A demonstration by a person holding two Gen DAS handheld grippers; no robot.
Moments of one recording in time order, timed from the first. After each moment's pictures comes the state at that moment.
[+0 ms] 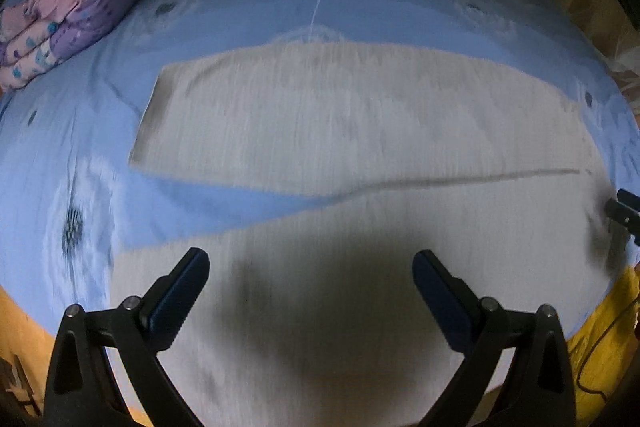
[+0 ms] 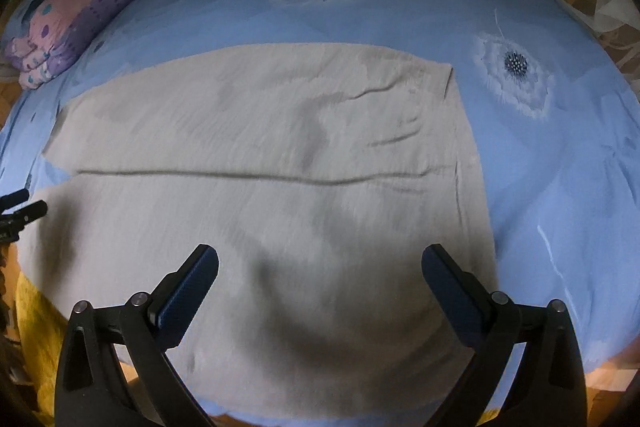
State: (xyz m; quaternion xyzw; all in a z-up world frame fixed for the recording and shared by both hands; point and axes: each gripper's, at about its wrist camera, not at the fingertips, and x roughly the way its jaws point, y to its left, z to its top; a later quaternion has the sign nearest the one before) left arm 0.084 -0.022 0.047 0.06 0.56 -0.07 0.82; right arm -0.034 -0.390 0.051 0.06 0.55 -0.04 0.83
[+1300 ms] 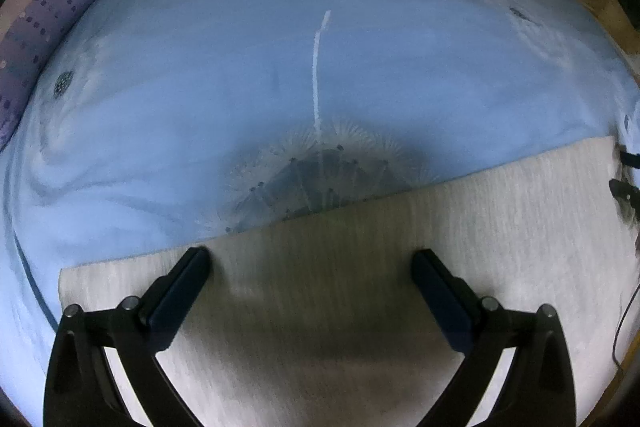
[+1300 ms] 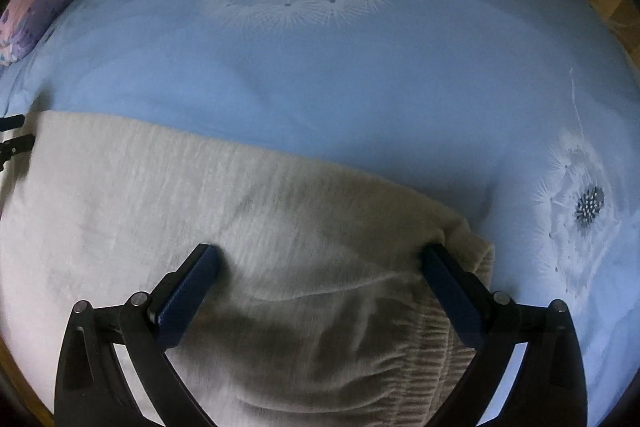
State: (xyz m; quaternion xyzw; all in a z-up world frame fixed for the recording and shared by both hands) left arm 0.280 -0.047 -0.025 0.12 0.57 -0.14 0.80; right arm 0.124 -0.429 -0.004 -0.01 0.58 -0.01 0.81
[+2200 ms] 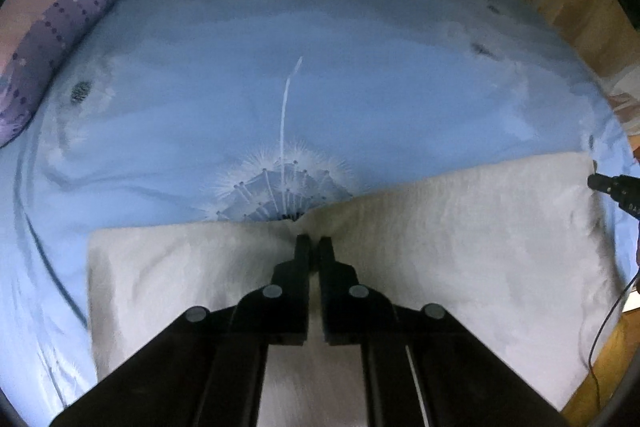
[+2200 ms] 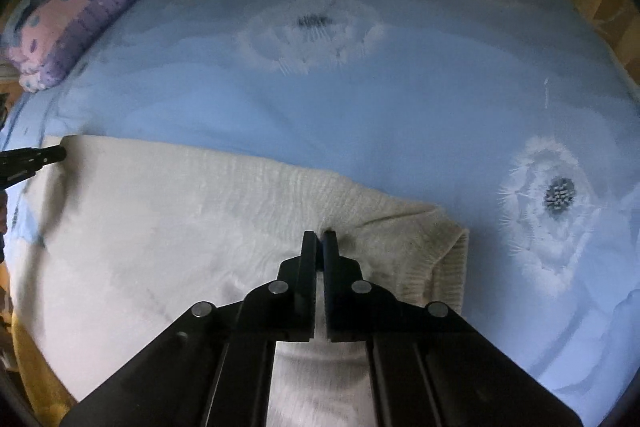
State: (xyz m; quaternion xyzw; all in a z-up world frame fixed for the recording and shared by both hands) left arm 0.239 -0.056 0.027 0.07 0.54 -0.16 0.82; right arm 0.074 -0.426 0.060 0.03 0.53 0.01 0.85
